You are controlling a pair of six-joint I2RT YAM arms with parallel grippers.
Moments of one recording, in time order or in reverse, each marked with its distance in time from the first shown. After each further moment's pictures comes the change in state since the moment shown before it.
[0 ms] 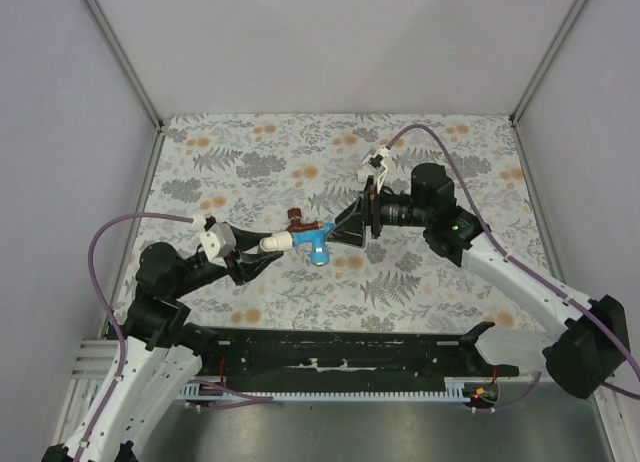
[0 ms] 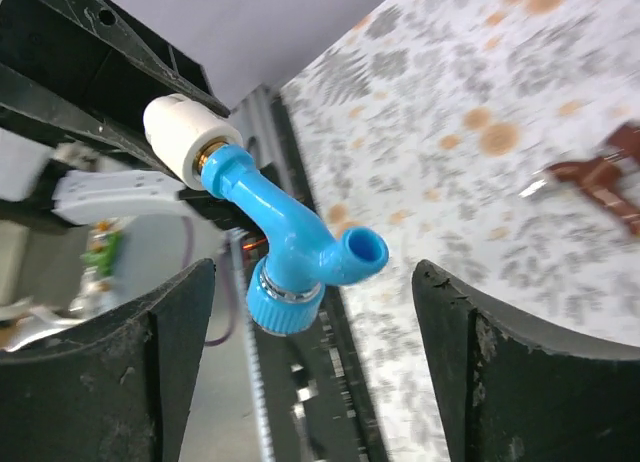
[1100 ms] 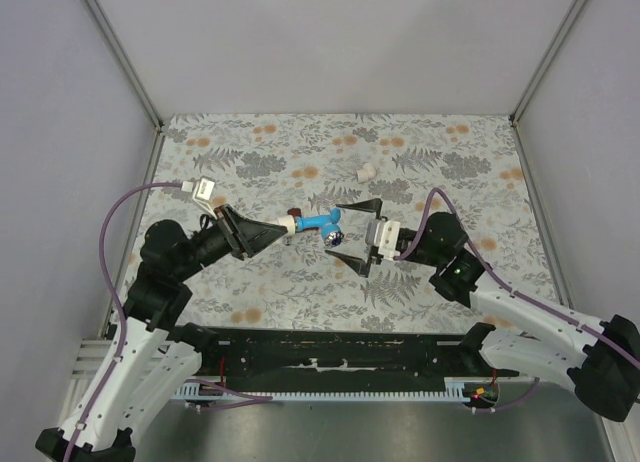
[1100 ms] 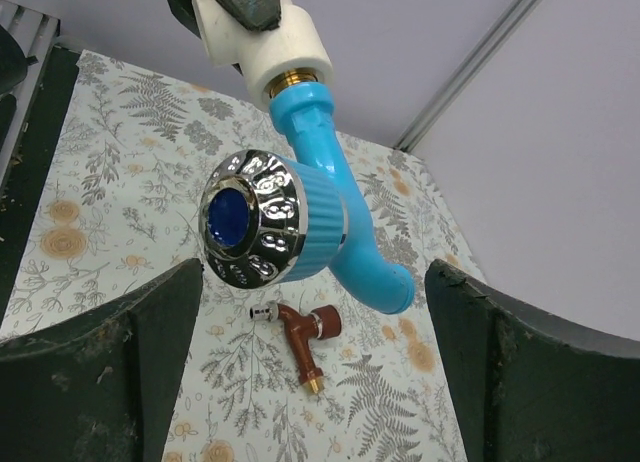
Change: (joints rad) left arm 0.000 0.154 0.120 -0.073 -0.220 -0.931; right arm 0.169 -0.245 -0.318 0.382 0.264 -1.011
